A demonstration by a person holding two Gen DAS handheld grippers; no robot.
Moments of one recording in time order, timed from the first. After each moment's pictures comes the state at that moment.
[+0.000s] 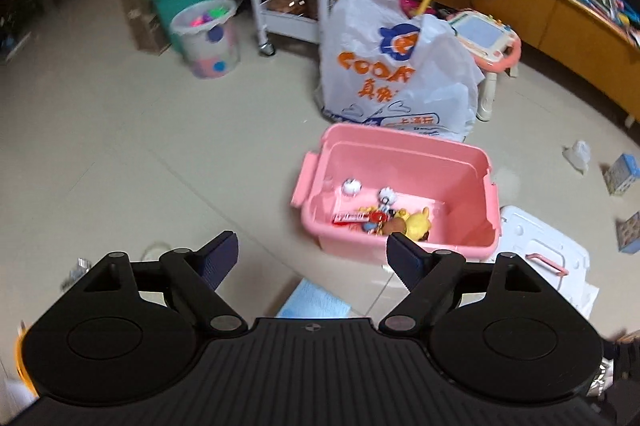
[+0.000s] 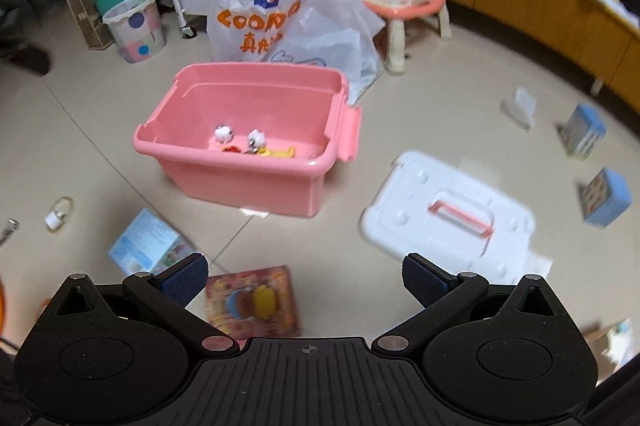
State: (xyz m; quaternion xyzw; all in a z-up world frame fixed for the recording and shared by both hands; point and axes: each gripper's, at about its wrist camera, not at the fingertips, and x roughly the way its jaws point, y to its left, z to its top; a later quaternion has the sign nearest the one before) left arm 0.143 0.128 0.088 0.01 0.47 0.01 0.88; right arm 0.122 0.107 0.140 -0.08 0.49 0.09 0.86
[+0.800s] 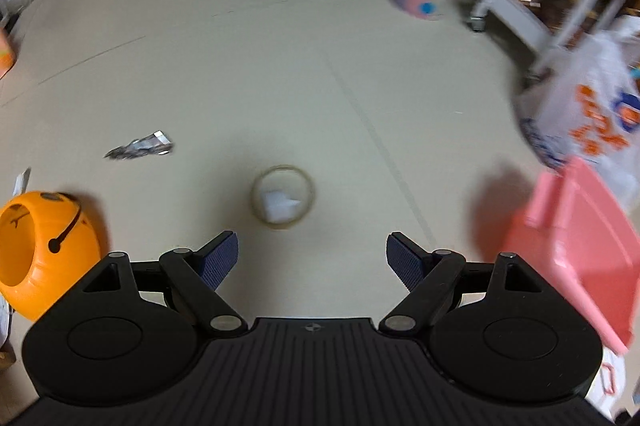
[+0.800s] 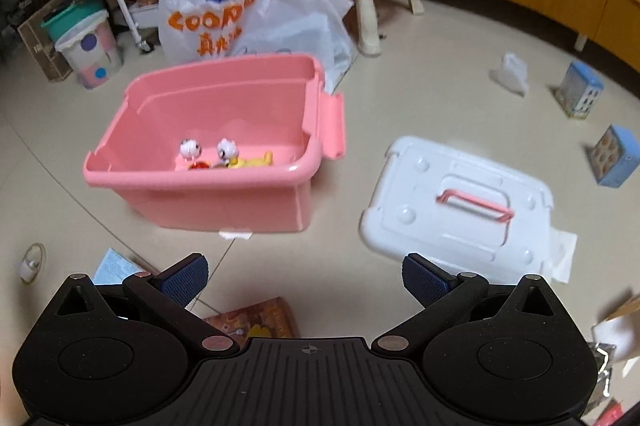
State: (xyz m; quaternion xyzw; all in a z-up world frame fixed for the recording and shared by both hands) left arm 0.168 0.365 -0.054 -0.19 0.50 0.22 0.82; right arm 0.166 0.110 0.077 -0.02 0.50 0.04 0.86
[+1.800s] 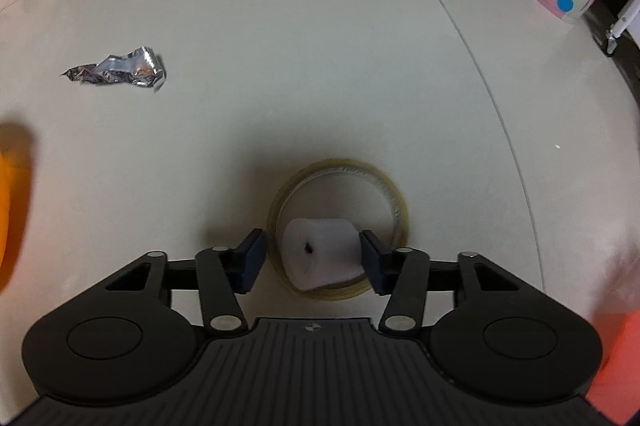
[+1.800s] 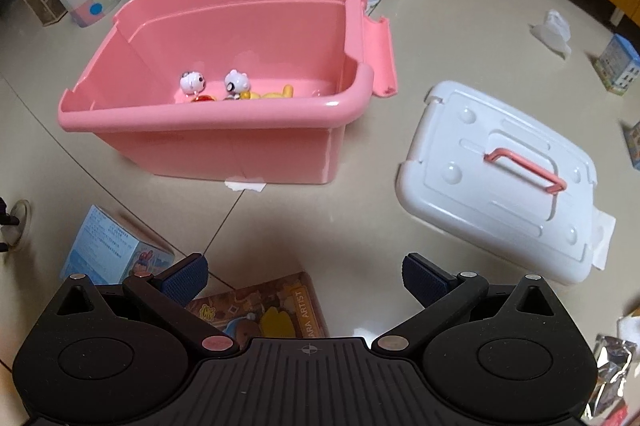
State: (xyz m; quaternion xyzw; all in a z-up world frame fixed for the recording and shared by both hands) left arm 0.229 0.412 -0.221 -0.26 0.50 0.32 0.76; right arm 0.198 0.138 0.014 -0.04 0.58 0.05 0.81
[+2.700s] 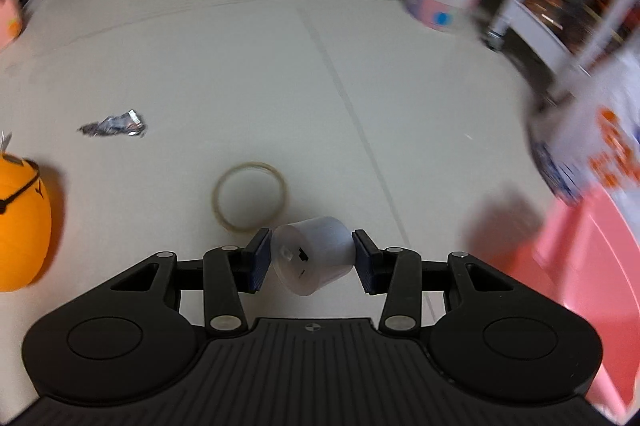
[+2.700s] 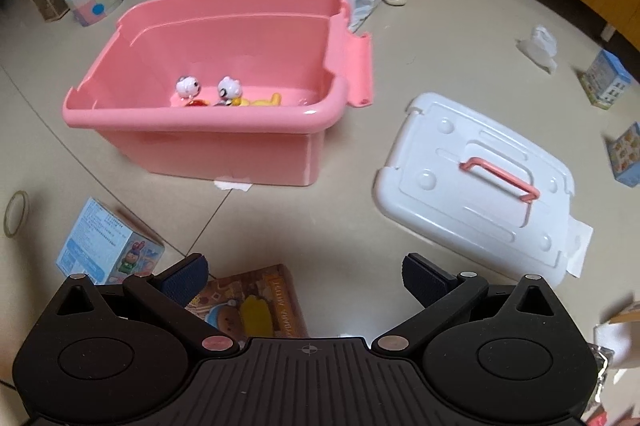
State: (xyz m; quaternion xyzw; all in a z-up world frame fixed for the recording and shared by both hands) left arm 0.185 0.289 -0.068 -0.20 0.47 0.22 0.83; right arm 0.187 0.120 0.042 -0.06 0.57 0.04 0.82
